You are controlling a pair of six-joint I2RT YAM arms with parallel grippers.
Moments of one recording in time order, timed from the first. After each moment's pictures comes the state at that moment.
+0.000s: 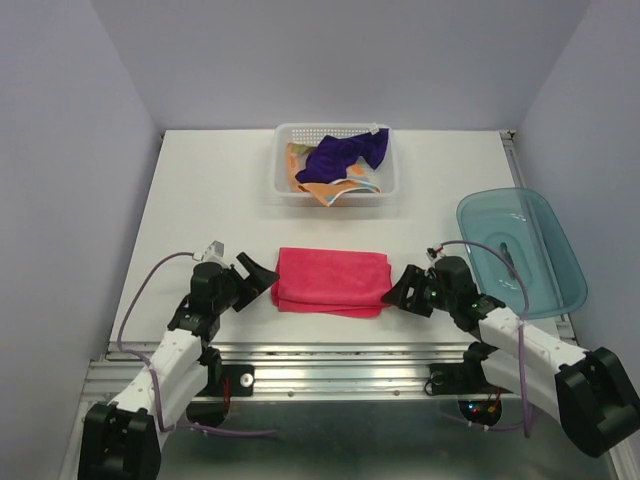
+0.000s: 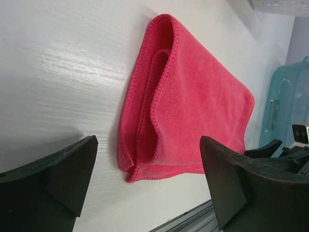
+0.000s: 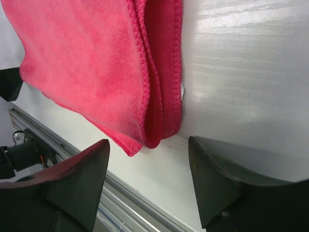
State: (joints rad) left arm -0.21 0.73 0.15 0.00 0.27 -0.89; right arm 0.44 0.95 0.23 0.00 -0.34 0.81
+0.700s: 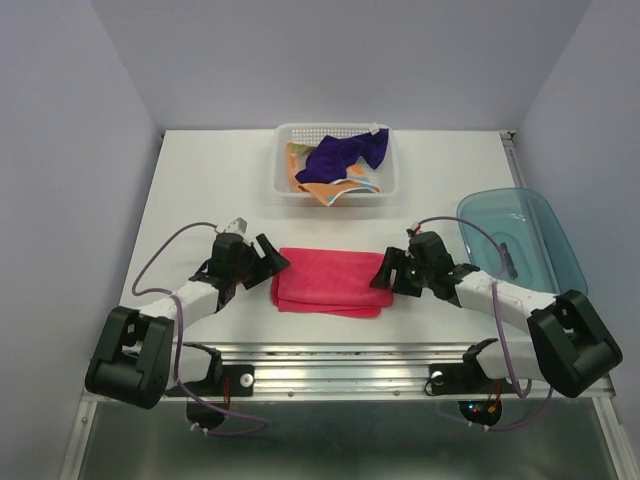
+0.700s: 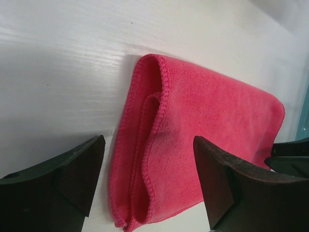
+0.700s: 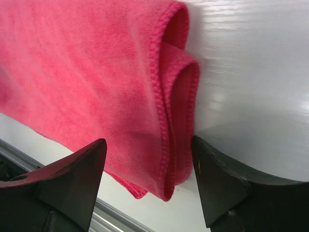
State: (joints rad) left arm -0.27 1.21 0.37 0.14 0.22 -0.76; right arm 0.50 1.26 0.50 -0.08 -0.21 0.71
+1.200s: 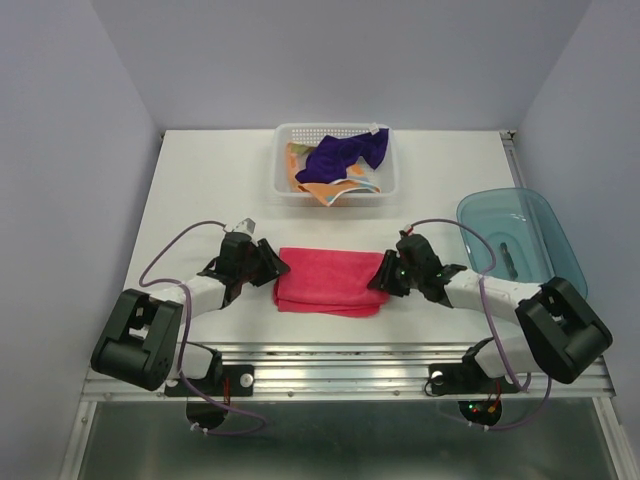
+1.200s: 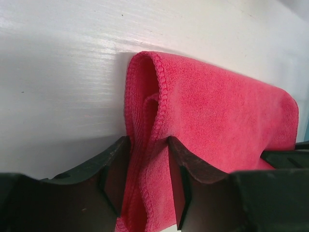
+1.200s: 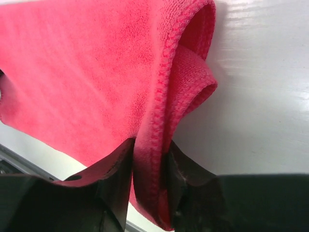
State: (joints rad) left arm -0.33 1.32 0.39 0.21 0.21 -0.76; right arm 0.60 1.35 0.52 0.00 -0.12 0.84
